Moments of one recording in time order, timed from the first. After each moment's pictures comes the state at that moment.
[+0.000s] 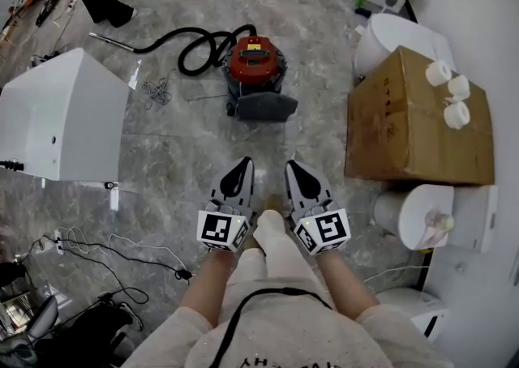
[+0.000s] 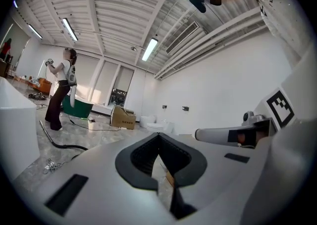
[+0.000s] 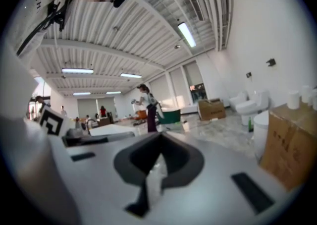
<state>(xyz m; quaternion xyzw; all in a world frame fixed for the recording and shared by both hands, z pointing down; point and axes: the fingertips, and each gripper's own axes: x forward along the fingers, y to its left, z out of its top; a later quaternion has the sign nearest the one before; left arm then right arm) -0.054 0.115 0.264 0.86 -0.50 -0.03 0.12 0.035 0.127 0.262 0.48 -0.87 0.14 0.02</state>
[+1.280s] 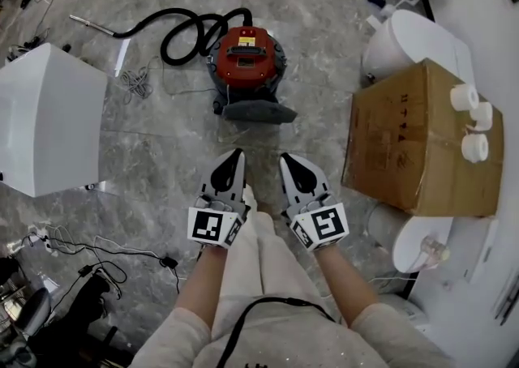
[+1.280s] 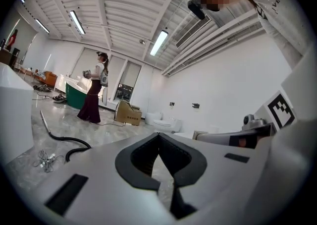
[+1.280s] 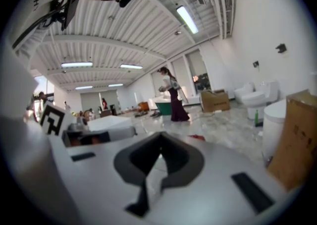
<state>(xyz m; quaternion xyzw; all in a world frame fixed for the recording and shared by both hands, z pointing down) -0.041 -0.029 0.364 0.84 -0.53 -0.03 0.14 0.048 -0.019 0.365 0.44 -0.88 0.16 0.06</state>
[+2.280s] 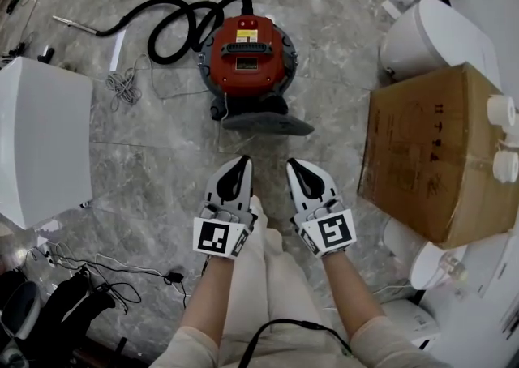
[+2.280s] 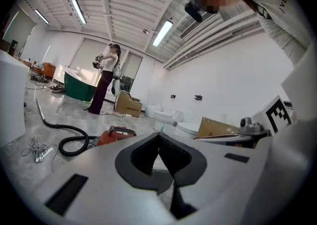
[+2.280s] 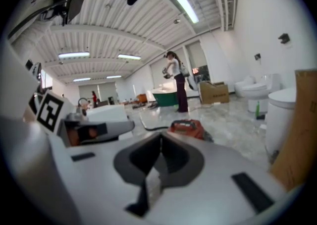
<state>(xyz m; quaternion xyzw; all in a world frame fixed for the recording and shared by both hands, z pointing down) -0.042 -0.101 0.499 0.84 -0.51 -0.01 0.17 0.044 -0.091 0.508 0.44 -0.87 0.17 0.10</state>
